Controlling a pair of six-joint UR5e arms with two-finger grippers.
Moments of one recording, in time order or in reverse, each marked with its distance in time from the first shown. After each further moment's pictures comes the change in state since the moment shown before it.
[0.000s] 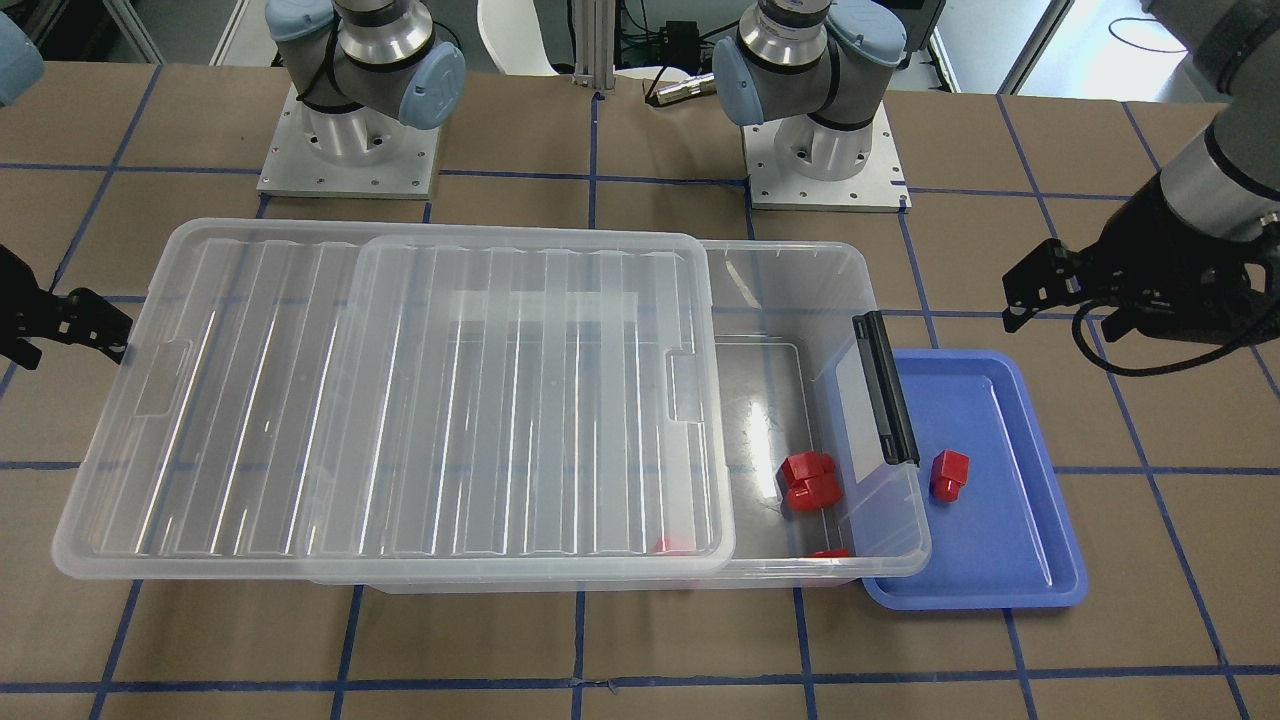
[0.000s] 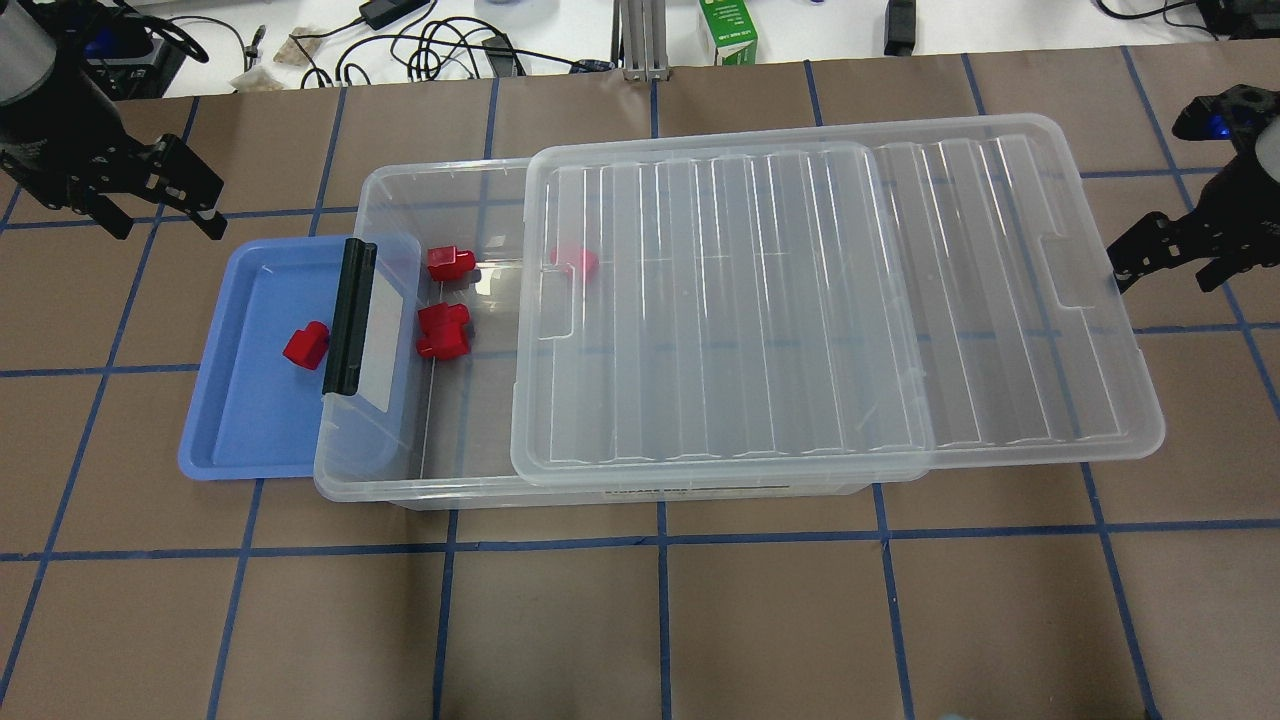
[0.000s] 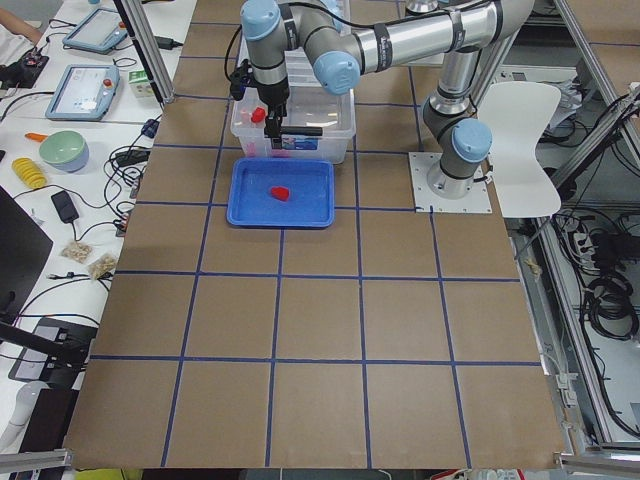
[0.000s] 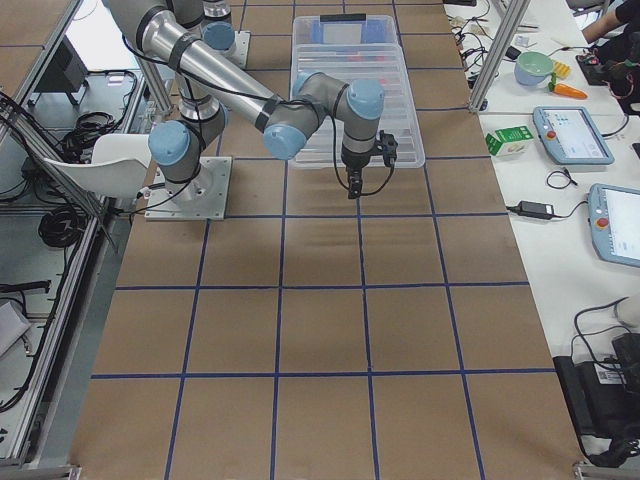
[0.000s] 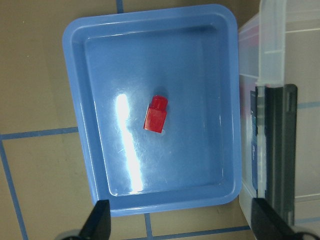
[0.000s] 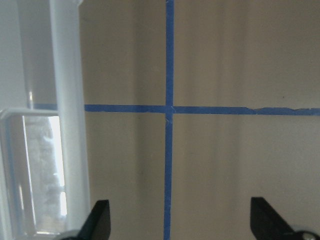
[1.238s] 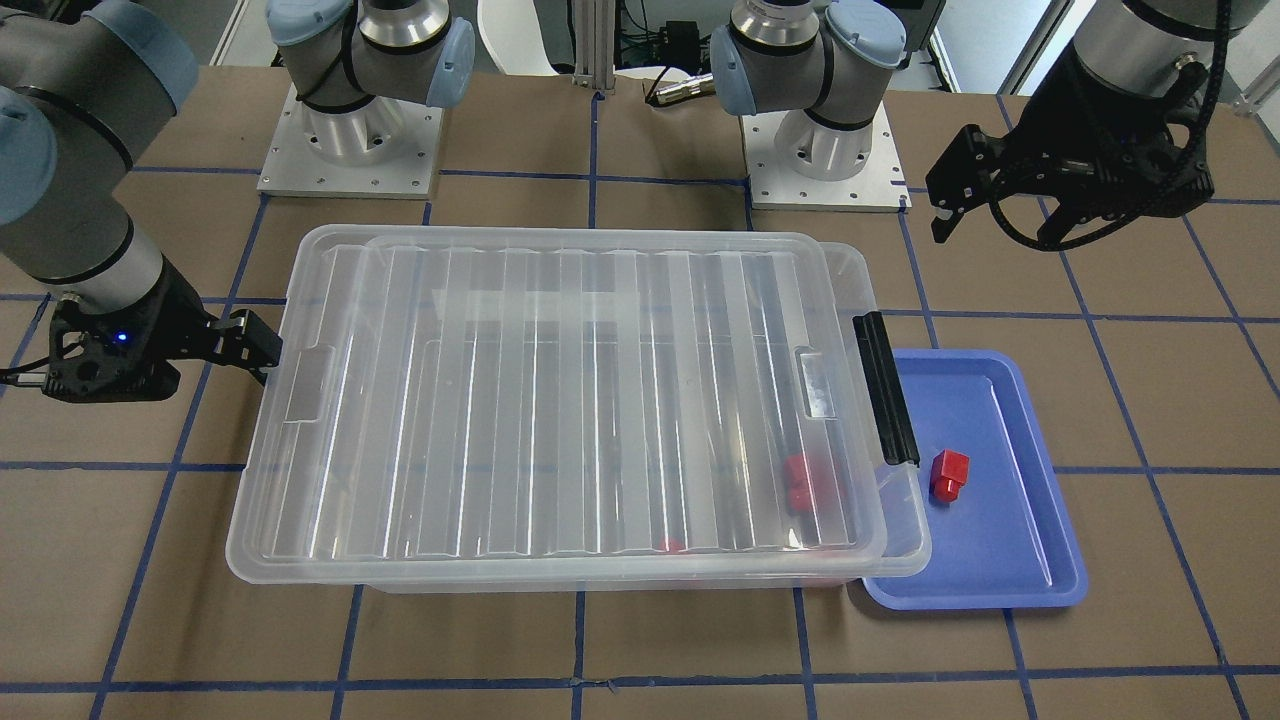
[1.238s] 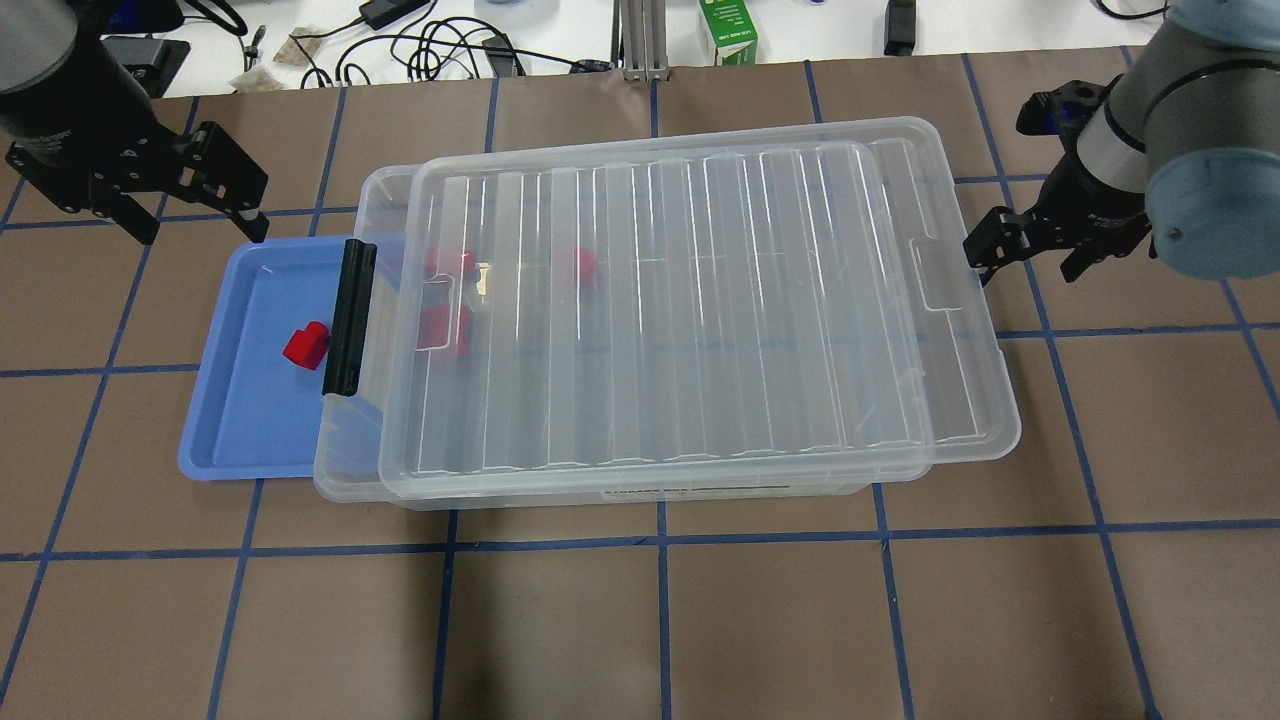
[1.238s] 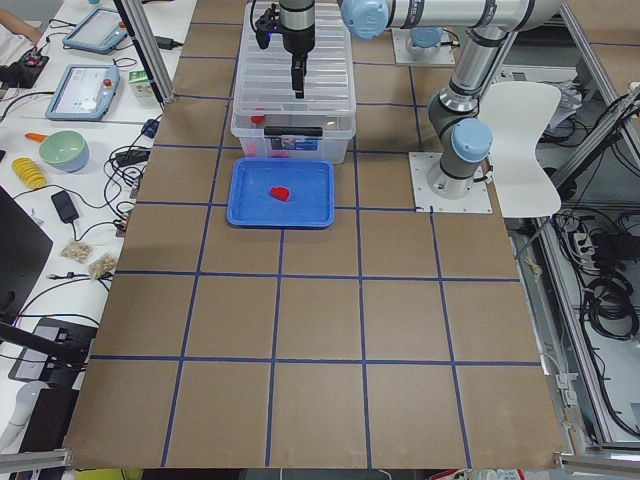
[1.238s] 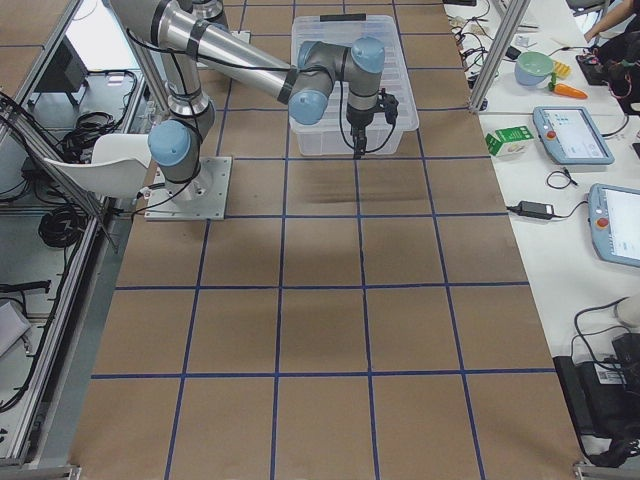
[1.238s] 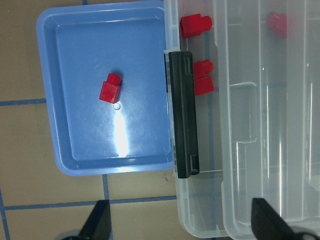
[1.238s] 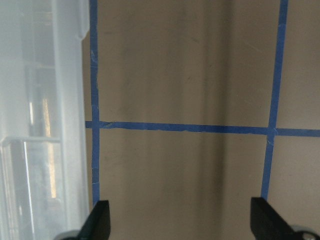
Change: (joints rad) left arm -0.112 0.129 -0.001 -0.090 -0.015 -0.132; right arm 0.263 0.001 0.014 -0.049 0.000 0.236
